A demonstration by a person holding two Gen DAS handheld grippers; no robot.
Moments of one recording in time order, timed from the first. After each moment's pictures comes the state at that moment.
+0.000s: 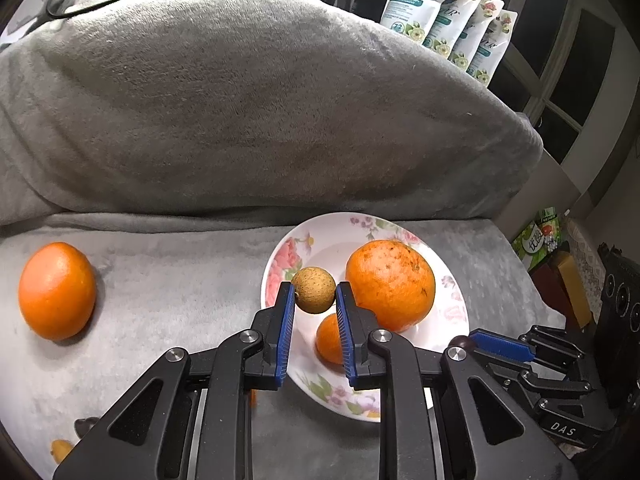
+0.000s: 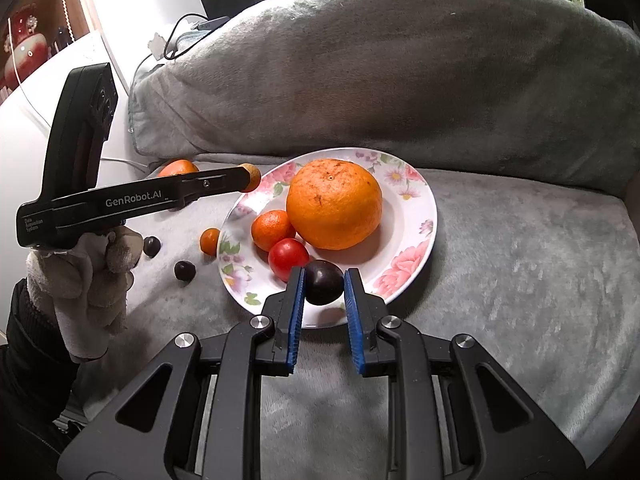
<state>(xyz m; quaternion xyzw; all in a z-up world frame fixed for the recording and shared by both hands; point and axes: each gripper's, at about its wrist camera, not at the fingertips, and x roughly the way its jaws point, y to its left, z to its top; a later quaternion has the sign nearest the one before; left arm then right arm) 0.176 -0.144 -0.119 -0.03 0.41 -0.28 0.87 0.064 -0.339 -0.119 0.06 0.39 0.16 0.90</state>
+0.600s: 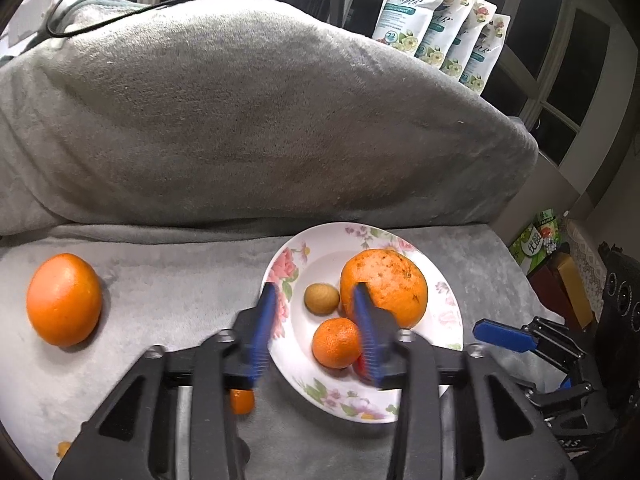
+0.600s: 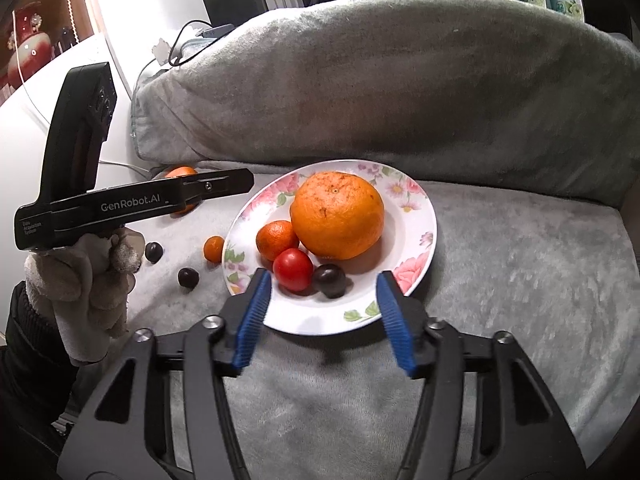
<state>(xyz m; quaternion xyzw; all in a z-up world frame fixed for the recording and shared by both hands) 0.171 -0.146 -0.110 -0.03 0.39 -0.28 0.88 0.059 -0.335 -0.112 0.05 0.38 0.16 0.91</state>
